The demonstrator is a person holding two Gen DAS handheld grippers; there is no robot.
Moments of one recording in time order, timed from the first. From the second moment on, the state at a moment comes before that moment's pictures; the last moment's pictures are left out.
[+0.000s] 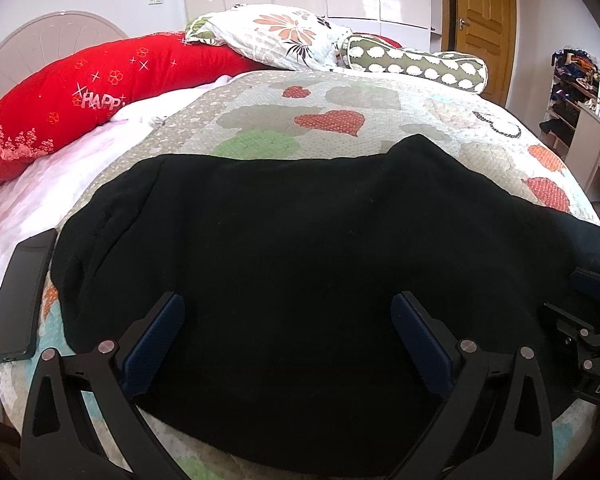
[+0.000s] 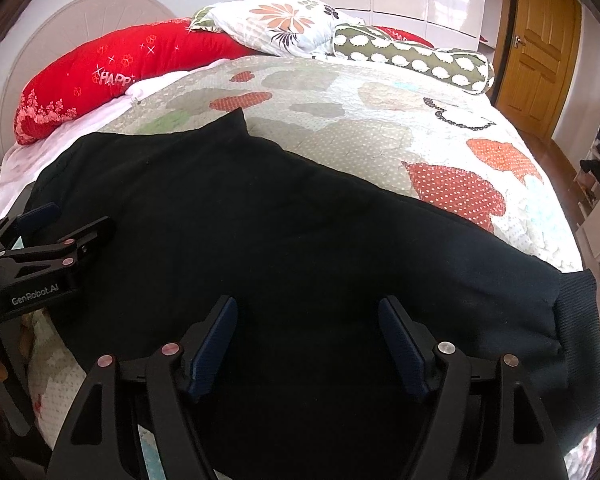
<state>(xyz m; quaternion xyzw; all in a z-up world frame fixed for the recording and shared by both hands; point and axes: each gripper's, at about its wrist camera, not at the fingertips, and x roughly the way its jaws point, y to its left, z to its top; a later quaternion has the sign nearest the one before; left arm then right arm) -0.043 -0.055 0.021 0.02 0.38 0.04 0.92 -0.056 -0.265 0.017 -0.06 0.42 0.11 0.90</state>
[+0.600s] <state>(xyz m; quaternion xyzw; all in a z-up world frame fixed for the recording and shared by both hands) -0.064 -0.069 0.042 0.01 0.38 0.02 0.92 -0.065 -0.282 0.044 -0.09 0.43 0.13 0.89</state>
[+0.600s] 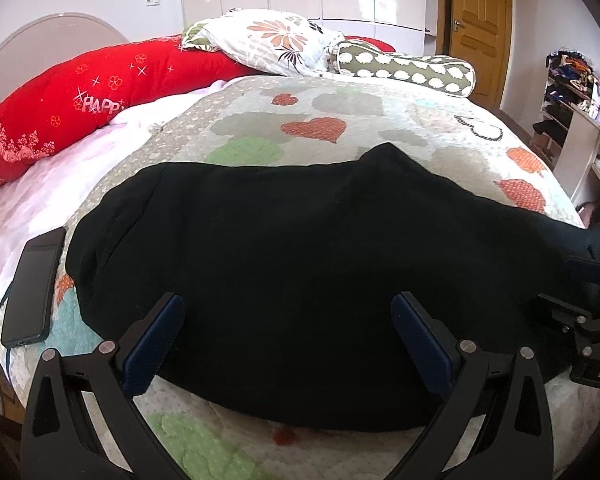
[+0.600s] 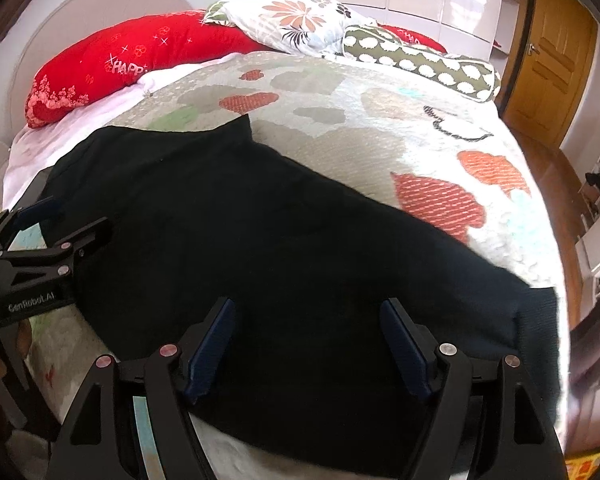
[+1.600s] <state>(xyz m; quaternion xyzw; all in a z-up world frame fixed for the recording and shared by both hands) -0.090 -0.144 0.051 0.04 0.40 -0.03 0.92 -0.080 -0.316 0.058 -0.16 0.45 0.17 0.86</state>
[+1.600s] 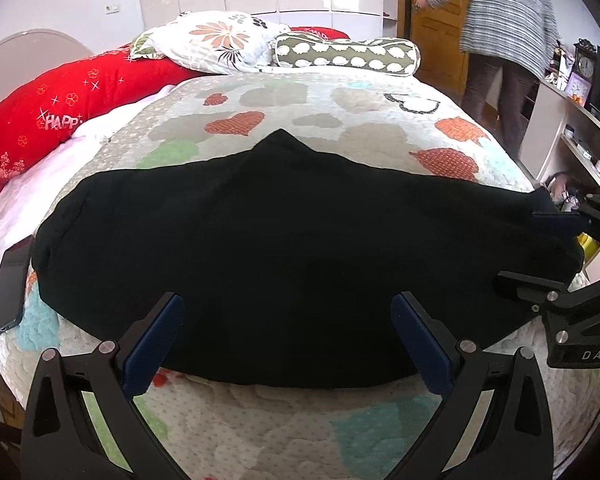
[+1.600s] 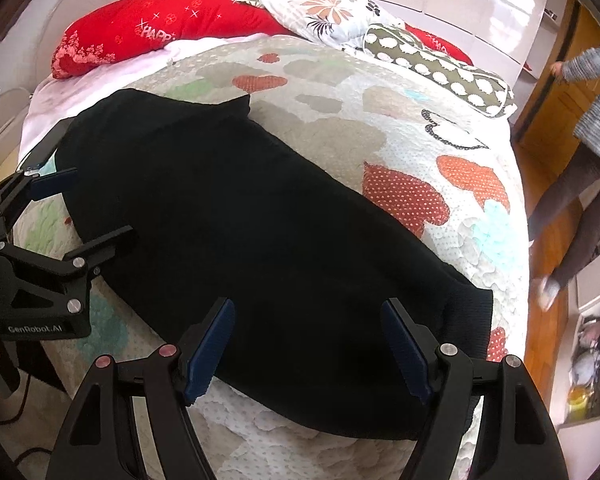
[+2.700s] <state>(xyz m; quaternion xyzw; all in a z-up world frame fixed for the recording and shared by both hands) -0.085 -0.153 0.052 0.03 0.42 -0.02 0.91 -0.070 -0.294 0.056 -0.25 0.47 0.20 0.83</state>
